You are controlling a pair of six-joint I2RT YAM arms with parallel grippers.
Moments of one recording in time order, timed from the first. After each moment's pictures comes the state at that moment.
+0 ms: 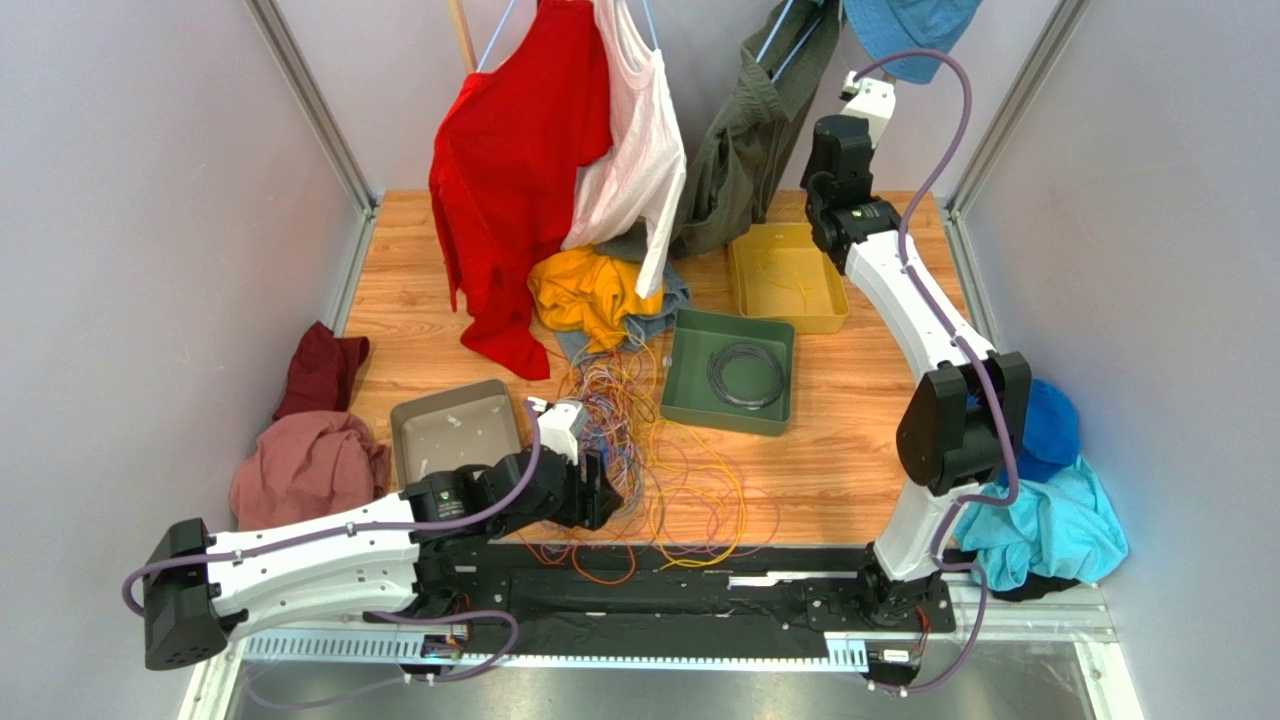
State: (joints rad) left arm -1.16 0.78 0.45 -0.32 -0.26 -0.78; right arm 0.24 1.80 1.72 -0.16 0.54 0.23
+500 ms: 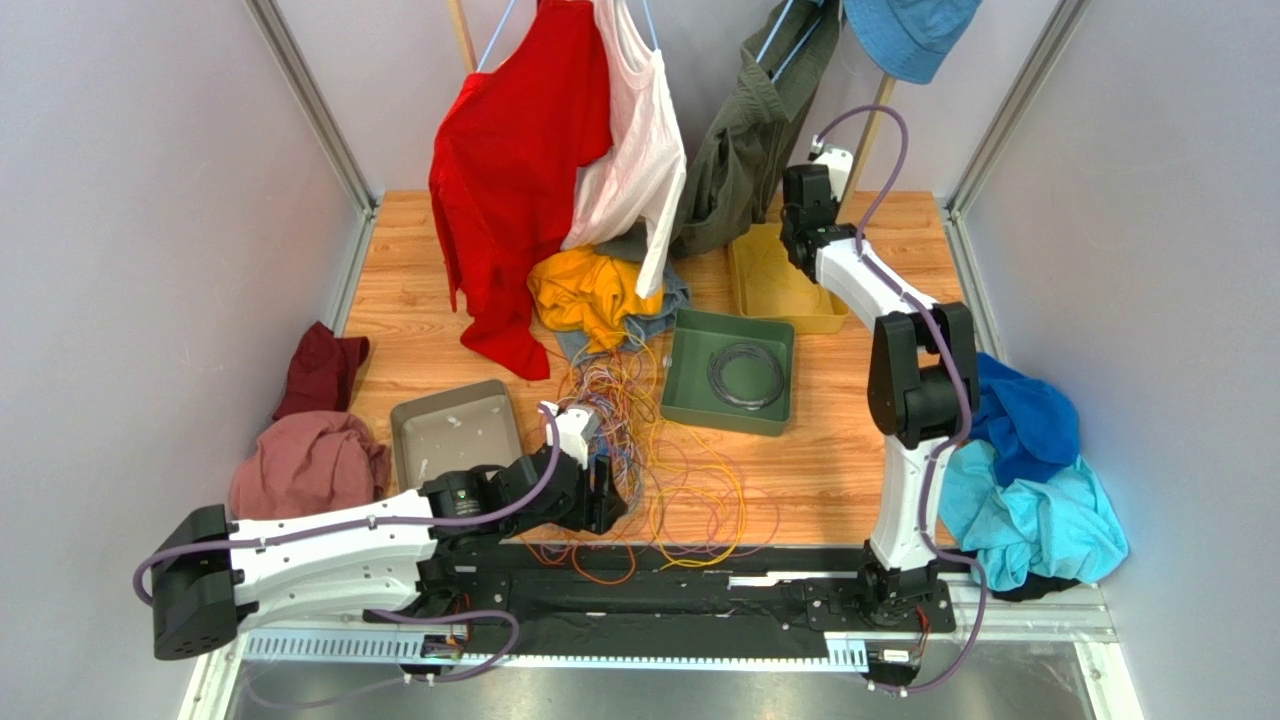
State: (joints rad) left arm -1.16 0.88 0.42 -0.25 -0.24 -0.78; right arm 0.21 2.06 1.66 -0.16 0.48 0.30
